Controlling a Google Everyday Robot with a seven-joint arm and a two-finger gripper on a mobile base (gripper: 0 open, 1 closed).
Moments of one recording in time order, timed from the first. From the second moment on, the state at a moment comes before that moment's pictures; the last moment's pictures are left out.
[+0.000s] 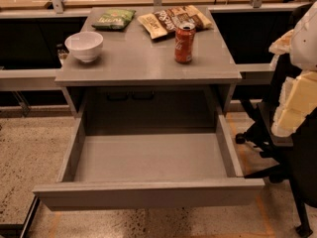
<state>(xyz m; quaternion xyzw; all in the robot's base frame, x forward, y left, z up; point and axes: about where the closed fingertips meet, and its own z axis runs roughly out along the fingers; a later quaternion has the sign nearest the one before) 0.438 -0.217 0.976 -0.60 0.78 -0.03 0.16</state>
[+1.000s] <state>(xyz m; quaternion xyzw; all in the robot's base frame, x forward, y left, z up) 0.511 -0.181 0.958 -0.64 0.75 -0.05 0.15</state>
